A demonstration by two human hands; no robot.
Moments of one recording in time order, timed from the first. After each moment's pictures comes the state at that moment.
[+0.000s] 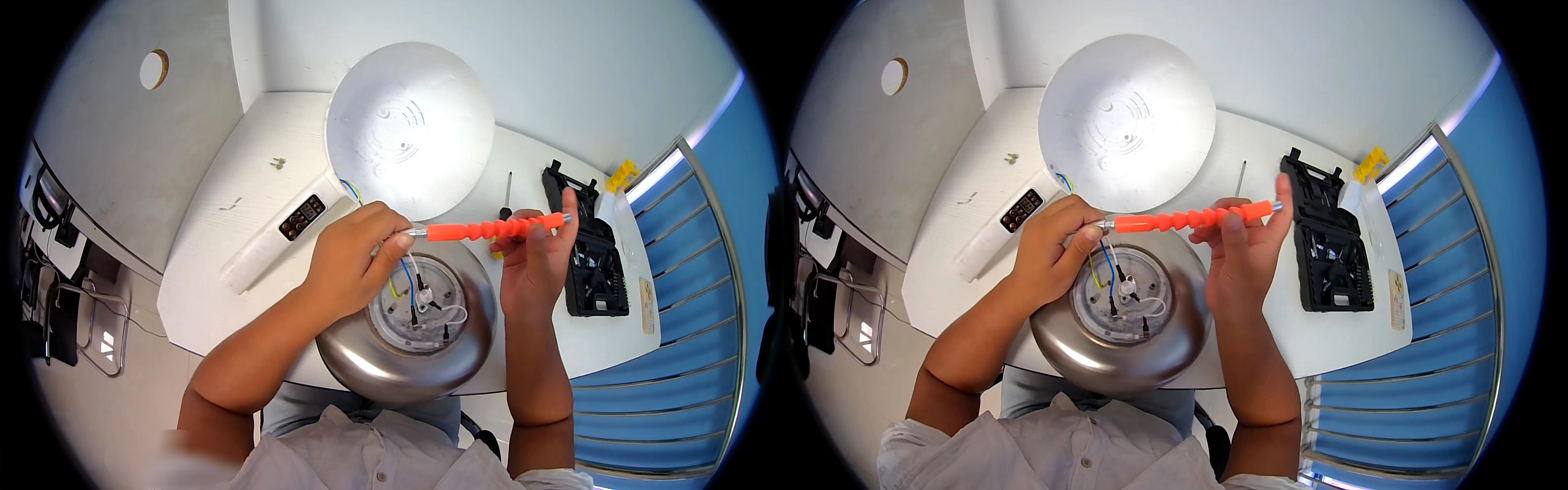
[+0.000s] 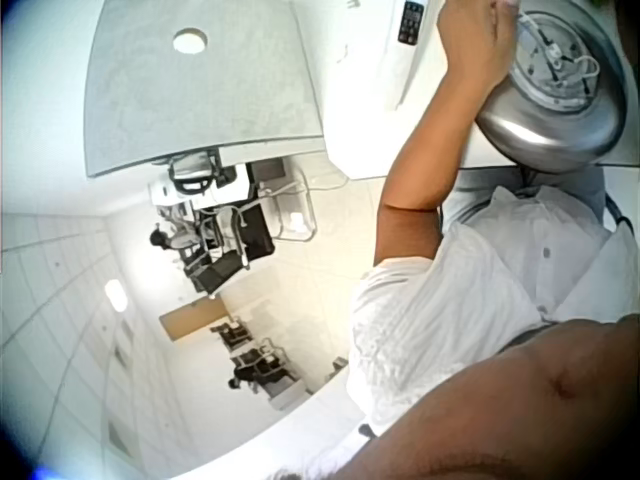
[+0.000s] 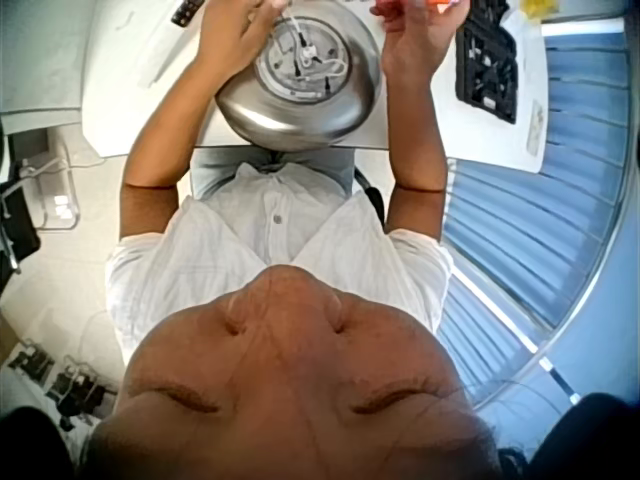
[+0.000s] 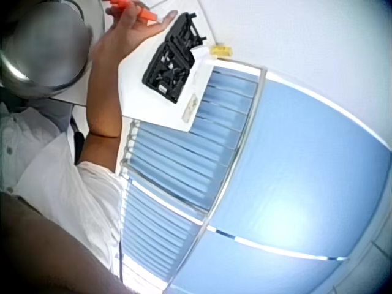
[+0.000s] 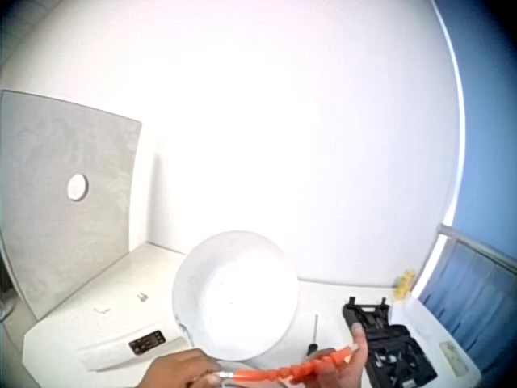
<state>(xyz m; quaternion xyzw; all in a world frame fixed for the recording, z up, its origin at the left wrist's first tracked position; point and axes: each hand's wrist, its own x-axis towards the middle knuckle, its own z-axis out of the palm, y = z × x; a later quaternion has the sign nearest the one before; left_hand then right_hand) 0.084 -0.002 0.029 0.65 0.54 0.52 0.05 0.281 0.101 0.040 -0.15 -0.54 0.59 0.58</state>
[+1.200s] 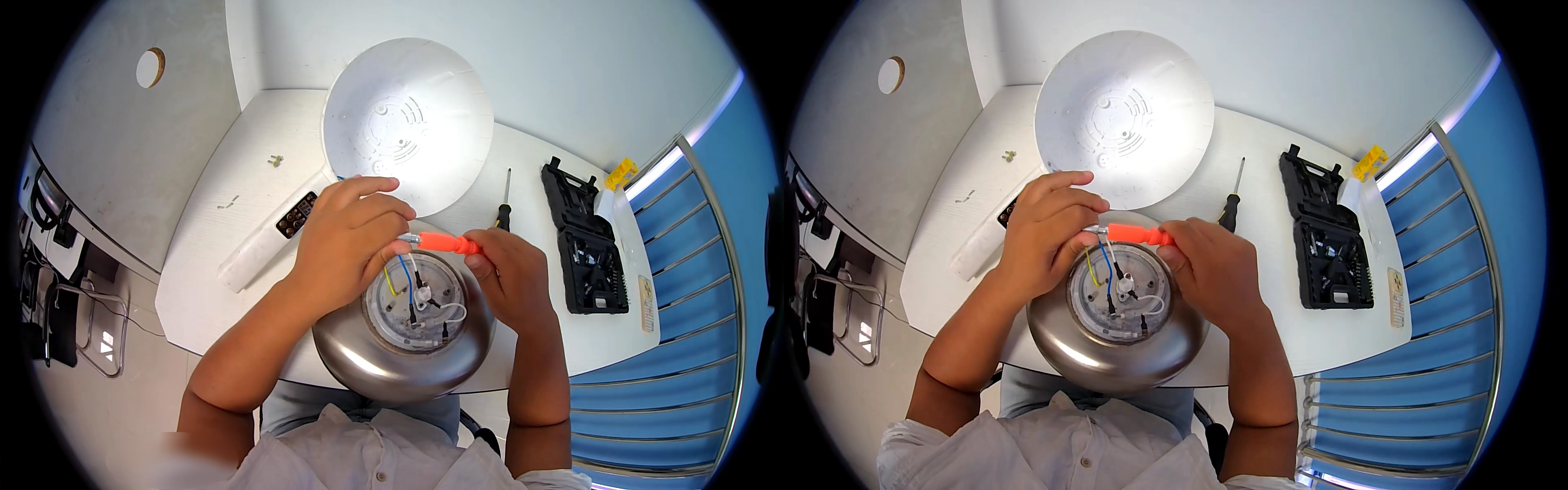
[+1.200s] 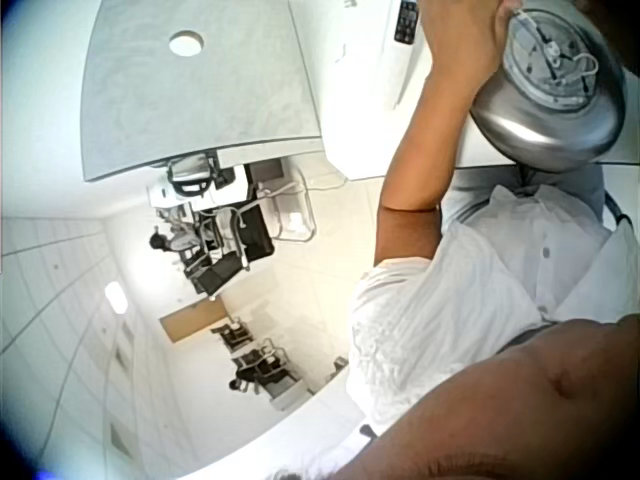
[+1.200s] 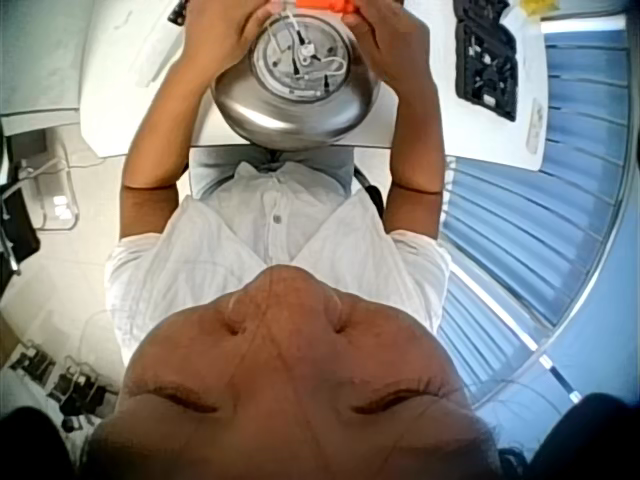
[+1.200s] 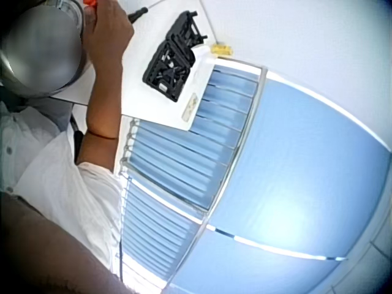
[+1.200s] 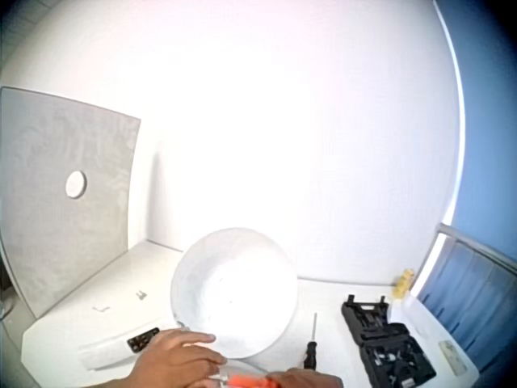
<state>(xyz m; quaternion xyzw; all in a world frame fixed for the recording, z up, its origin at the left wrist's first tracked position) 0.076 -0.004 0.040 0.72 0.53 0.42 -0.14 0.288 0.096 0.053 -0.19 -0.92 0.09 0.33</state>
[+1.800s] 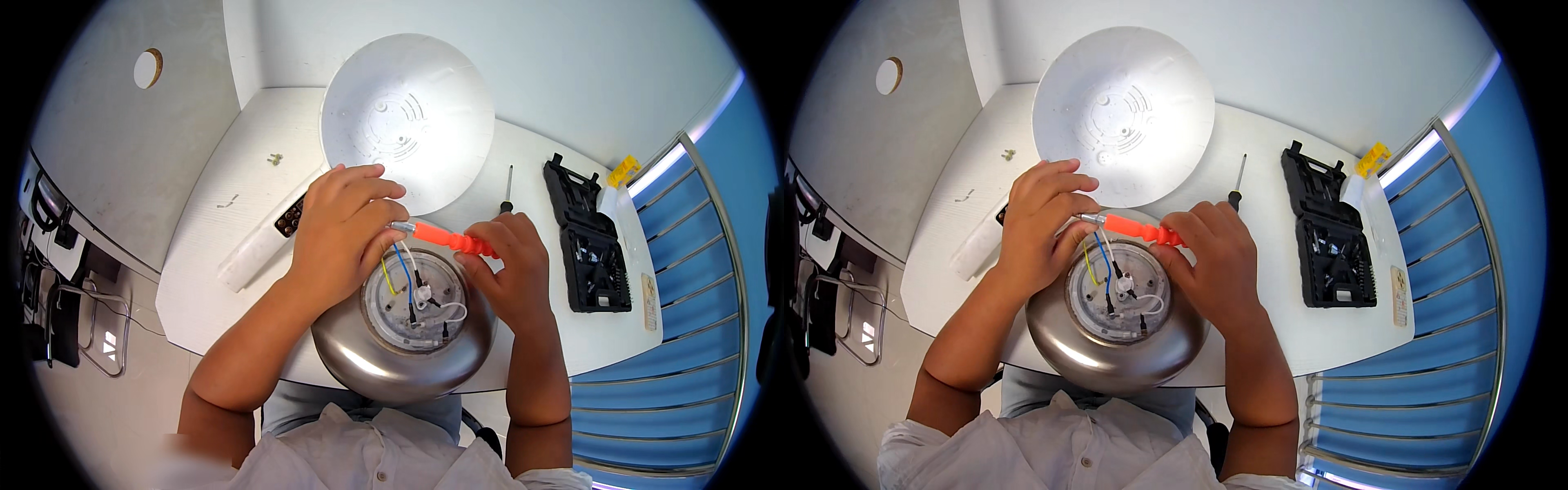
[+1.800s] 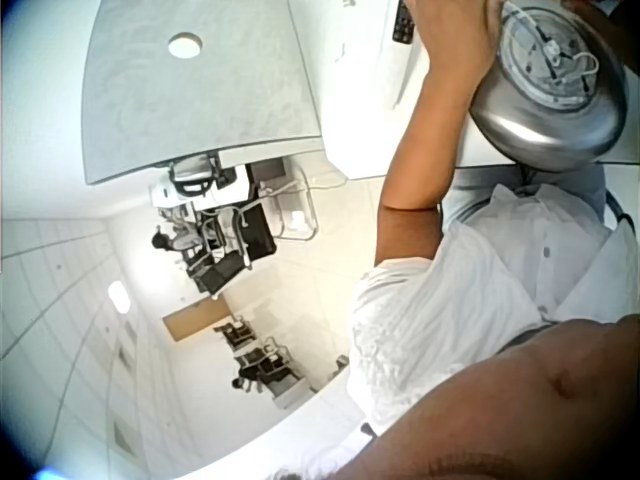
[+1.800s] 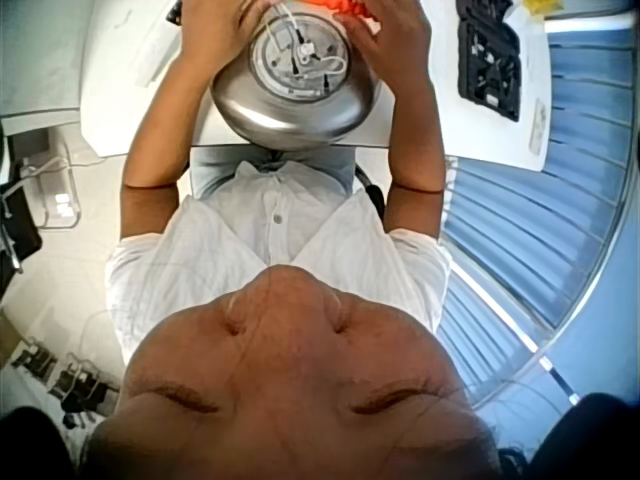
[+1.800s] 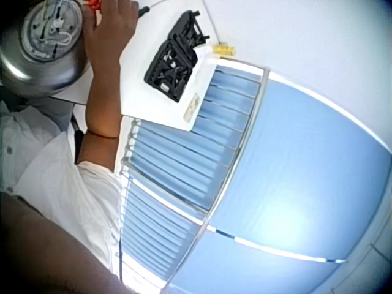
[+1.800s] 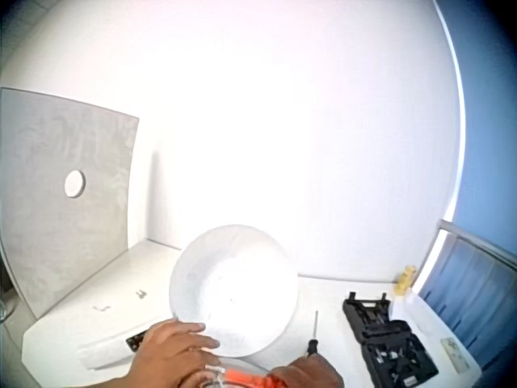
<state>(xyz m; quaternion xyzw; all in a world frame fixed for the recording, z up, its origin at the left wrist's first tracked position) 0.076 -0.001 0.036 0.69 0.56 0.43 -0.18 0.282 0.095 0.052 -0.21 -0.90 0.09 0.36</state>
